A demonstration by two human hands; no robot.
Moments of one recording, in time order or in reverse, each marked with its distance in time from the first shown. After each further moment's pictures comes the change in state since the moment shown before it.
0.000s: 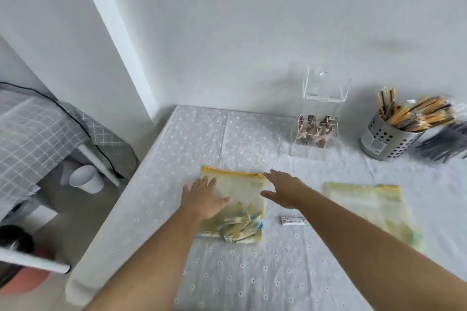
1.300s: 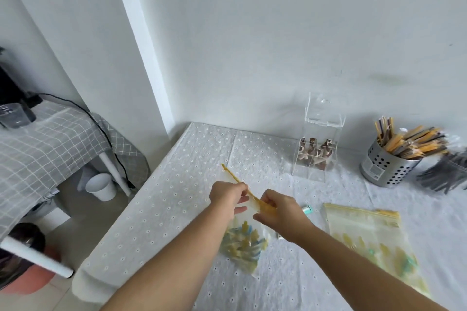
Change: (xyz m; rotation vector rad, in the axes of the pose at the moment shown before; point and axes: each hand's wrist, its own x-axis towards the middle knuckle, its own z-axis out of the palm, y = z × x) left_hand -0.047 0.081 -0.043 -1.521 0.137 -0.374; right_hand -0.083 -0.030 -0.013 0.590 0.296 -0.163
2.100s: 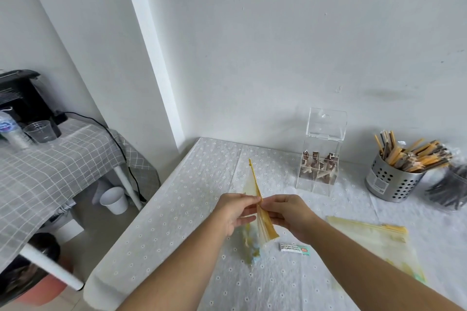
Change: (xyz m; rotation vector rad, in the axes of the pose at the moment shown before) left_hand -0.029 -0.001 -0.004 -0.025 -0.262 0.077; right_hand 0.007 -0.009 -0.026 0.873 -0.130 0.268
